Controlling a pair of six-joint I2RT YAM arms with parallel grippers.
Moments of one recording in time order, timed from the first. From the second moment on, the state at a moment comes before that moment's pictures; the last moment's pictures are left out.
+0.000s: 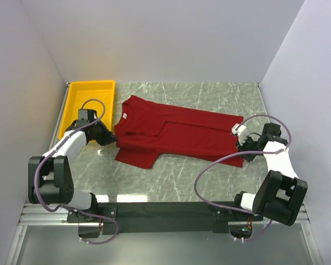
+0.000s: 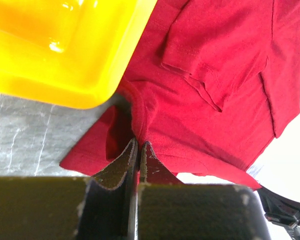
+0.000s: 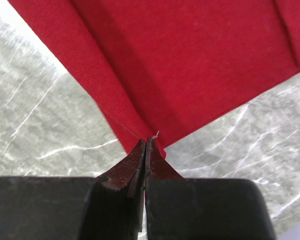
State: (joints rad) left arm 0.02 1.42 0.84 -0.40 0.33 -0.79; right arm -0.39 1.23 0.74 -0.77 -0.56 -1.13
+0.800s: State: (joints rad) left arm 0.02 1.60 0.97 -0.35 0.34 -0.78; right arm -0.35 1.36 0.82 -0.67 -0.54 -1.03
